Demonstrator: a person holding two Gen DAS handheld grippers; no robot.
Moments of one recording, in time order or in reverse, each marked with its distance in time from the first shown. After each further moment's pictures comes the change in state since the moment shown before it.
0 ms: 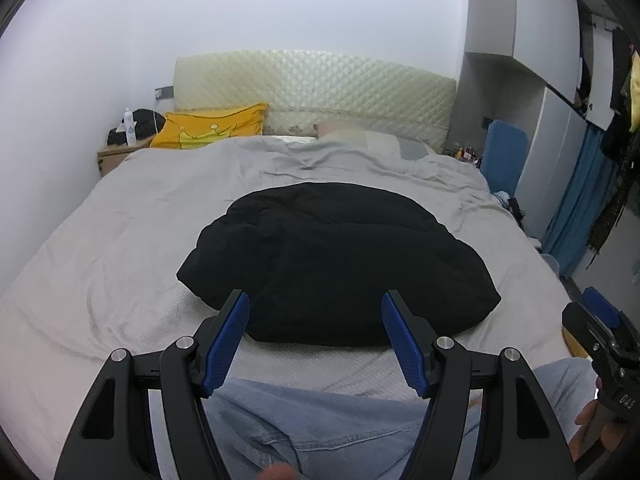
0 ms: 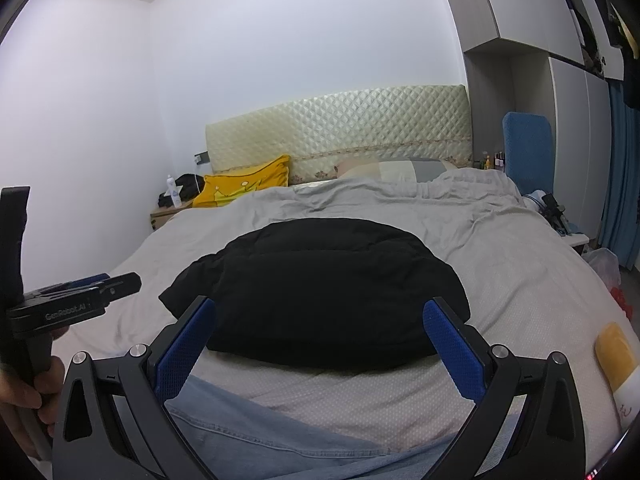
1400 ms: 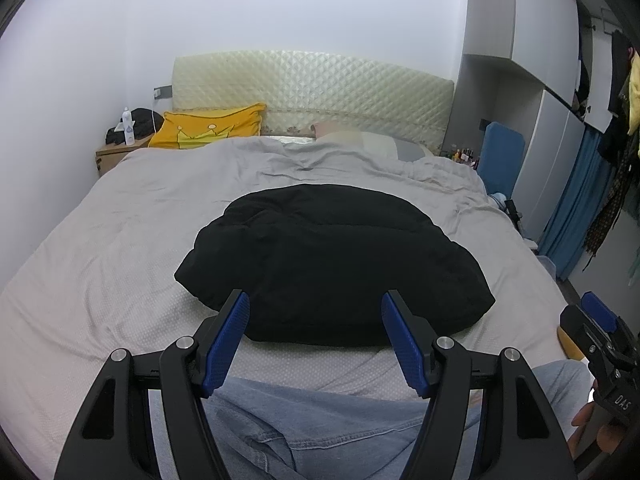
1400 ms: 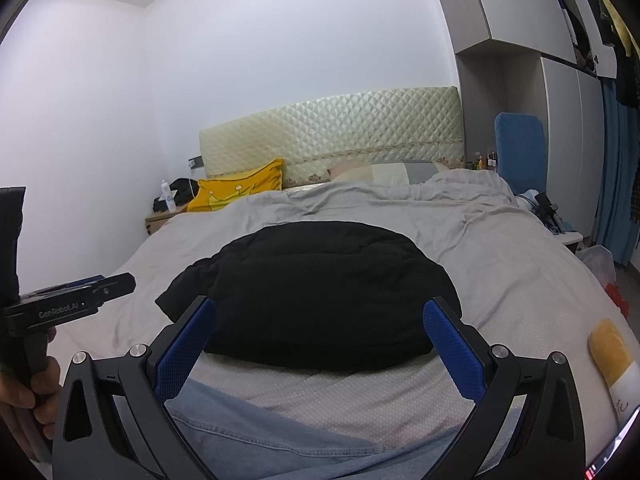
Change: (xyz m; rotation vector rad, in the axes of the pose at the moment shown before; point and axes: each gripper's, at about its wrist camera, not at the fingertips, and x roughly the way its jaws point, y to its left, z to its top) left arm -0.009 0.000 0.005 -0.016 0.005 -0.018; right arm -0.011 0.000 0.002 0.012 -0.007 -0.021
